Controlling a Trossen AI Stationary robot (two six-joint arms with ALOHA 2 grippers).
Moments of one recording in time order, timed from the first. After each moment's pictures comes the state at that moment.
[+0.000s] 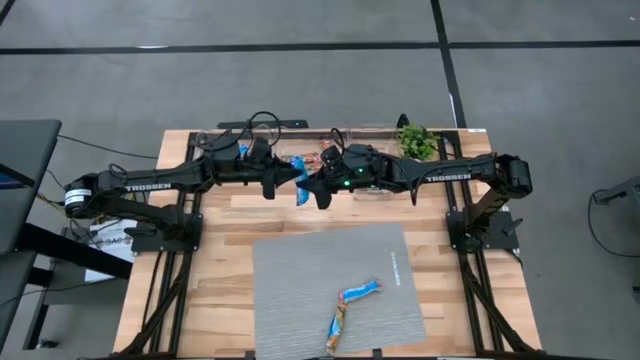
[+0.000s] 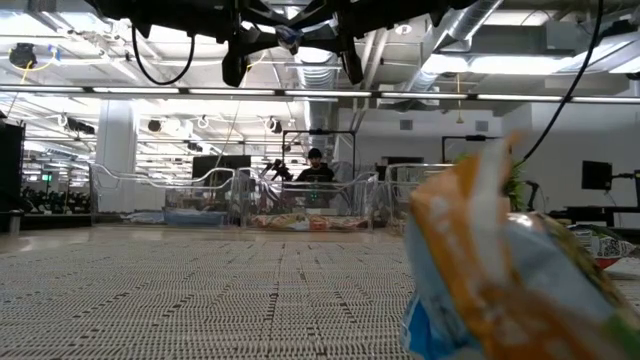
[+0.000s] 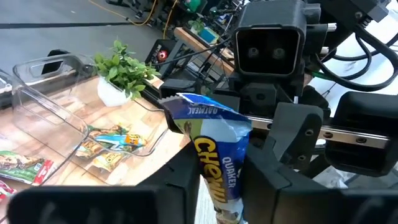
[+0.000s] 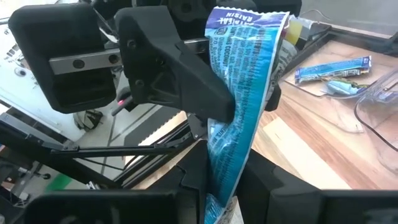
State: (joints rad) left arm 0.30 1.13 0.76 0.28 0.20 -0.57; right arm -0.10 1.64 1.25 0.11 -0.09 0.59
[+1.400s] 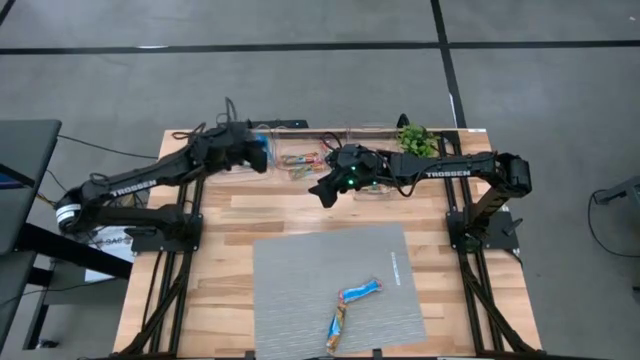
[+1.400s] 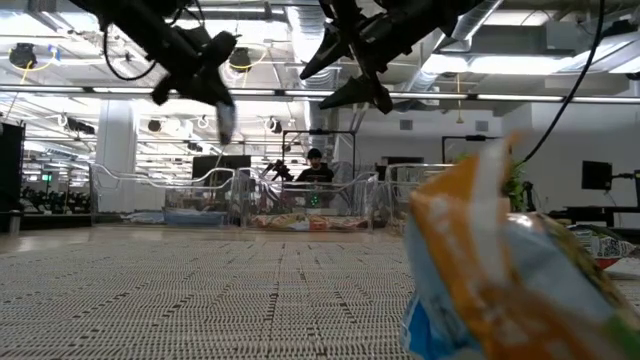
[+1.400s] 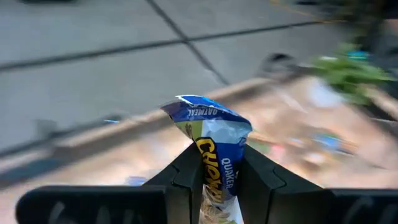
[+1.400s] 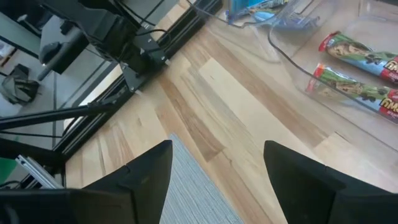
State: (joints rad) left arm 0.51 0.99 0.76 -0.23 -0.28 -0.45; right arm -0.15 1.64 1.25 -0.21 -0.08 0.60
